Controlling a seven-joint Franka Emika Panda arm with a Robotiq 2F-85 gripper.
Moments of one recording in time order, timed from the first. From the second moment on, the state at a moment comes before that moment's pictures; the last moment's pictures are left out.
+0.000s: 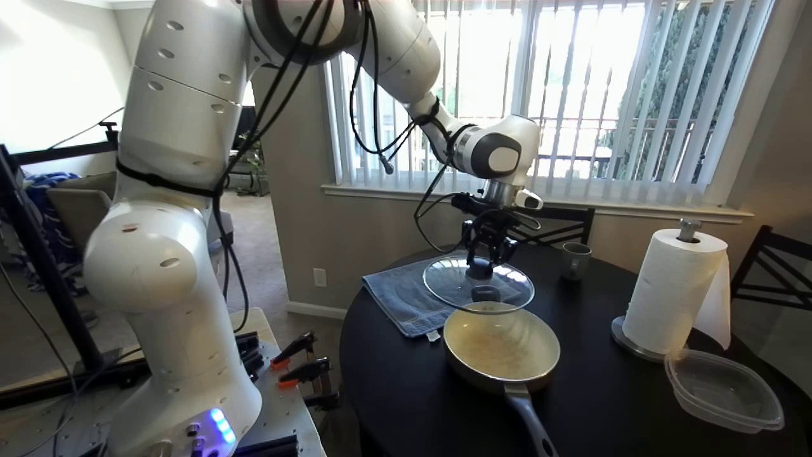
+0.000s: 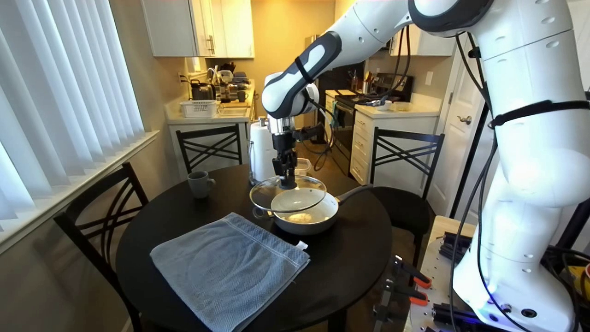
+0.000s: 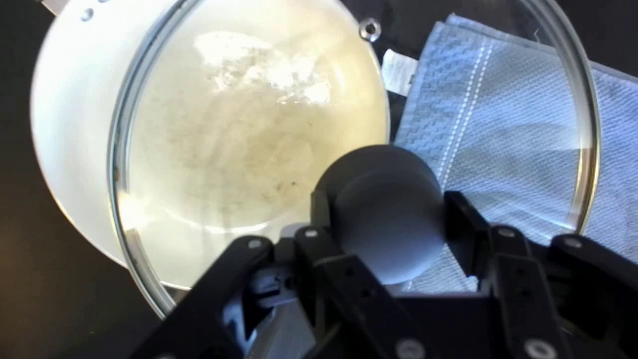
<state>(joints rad) -0.07 0.42 0.03 -1.88 0.05 2.12 -0.28</state>
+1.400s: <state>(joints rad) 0.17 0.91 0.14 -1.35 0.00 2.00 -0.23</state>
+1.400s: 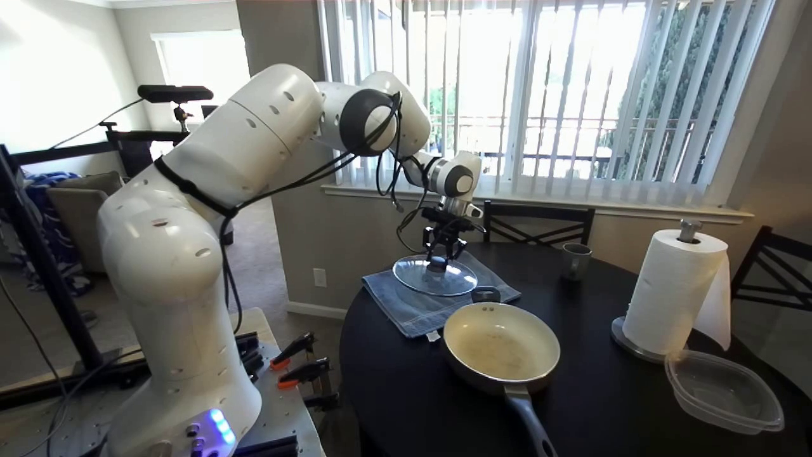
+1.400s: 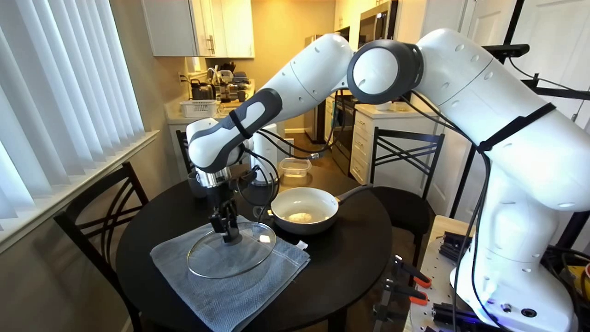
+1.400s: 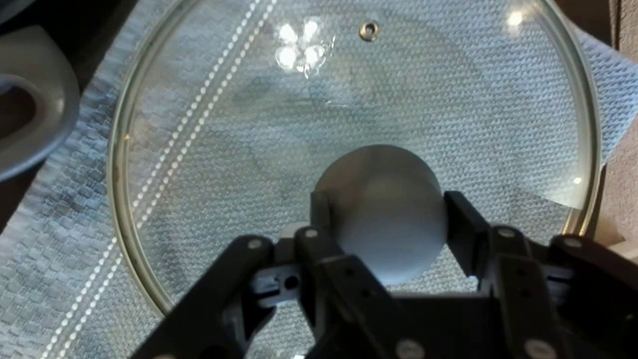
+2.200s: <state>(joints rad) 0.15 0.92 0.14 -1.33 0.00 2.05 -0.23</state>
